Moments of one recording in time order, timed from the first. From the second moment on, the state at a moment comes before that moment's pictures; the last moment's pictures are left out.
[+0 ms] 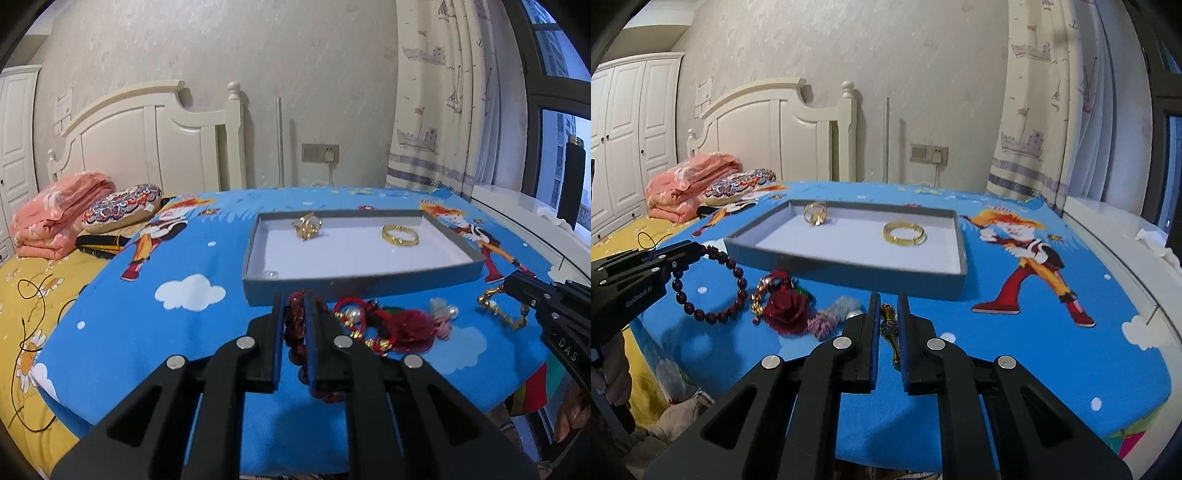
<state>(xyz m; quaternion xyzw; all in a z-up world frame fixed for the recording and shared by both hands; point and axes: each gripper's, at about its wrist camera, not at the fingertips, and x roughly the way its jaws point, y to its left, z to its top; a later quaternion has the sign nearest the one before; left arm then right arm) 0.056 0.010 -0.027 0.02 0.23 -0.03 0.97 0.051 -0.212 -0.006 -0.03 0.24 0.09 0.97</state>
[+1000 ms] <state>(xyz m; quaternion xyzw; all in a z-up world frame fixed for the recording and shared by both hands) 0.074 0.007 0.008 0.02 0.21 -0.02 0.98 0.072 -0.194 0.035 -0.07 0.20 0.10 0.97</state>
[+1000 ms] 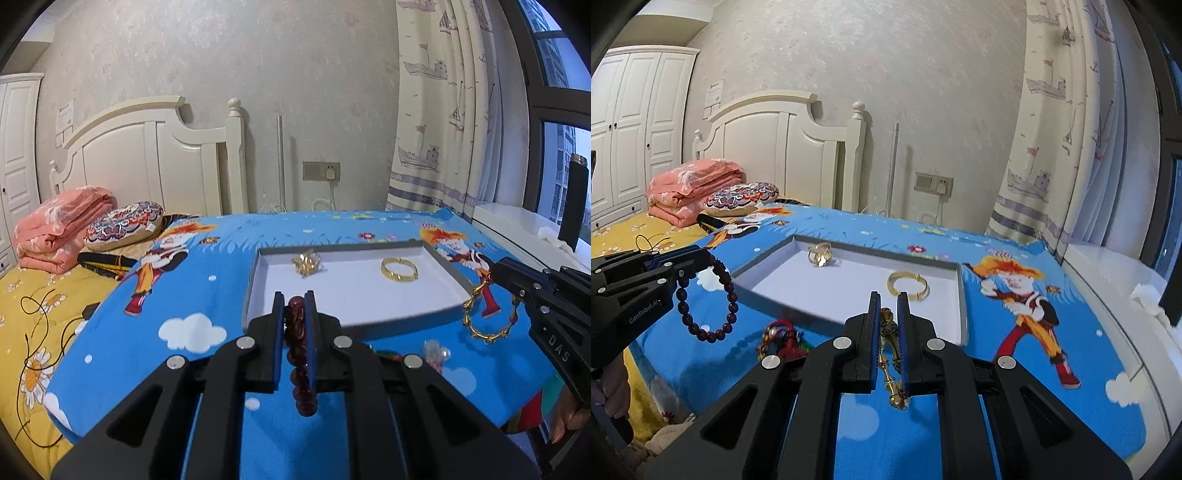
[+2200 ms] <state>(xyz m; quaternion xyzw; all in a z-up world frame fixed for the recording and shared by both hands) 0.270 -0.016 0.003 0.02 0.28 -0.01 0.96 0.240 -0.166 0.029 -0.07 0.28 0.10 0.95</state>
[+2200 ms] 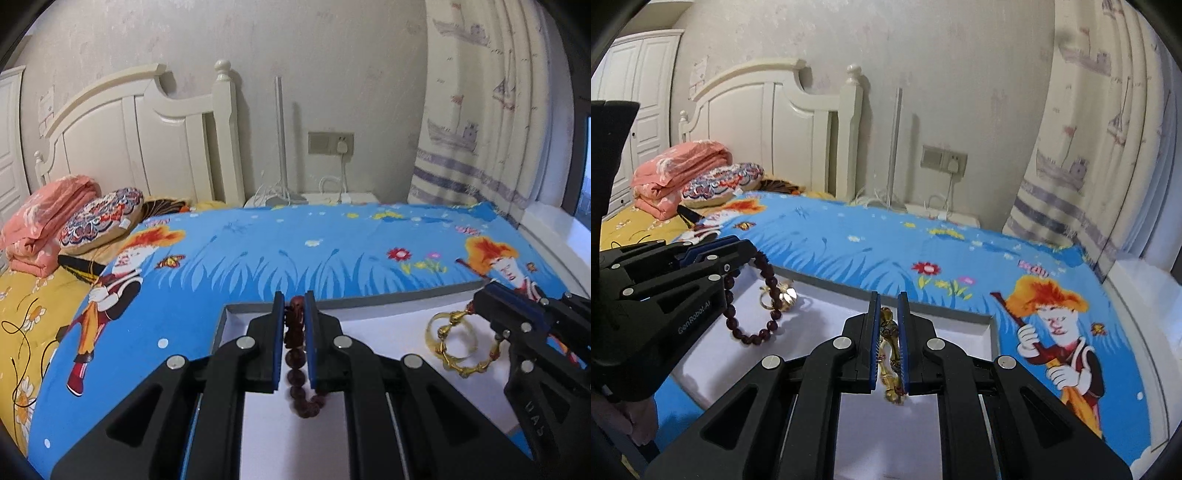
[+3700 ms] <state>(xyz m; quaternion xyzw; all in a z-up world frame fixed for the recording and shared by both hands) 0.097 0.012 -0.038 0.00 0.27 0.02 0.96 0.099 -0.203 -0.017 0.00 0.32 0.11 0.94</state>
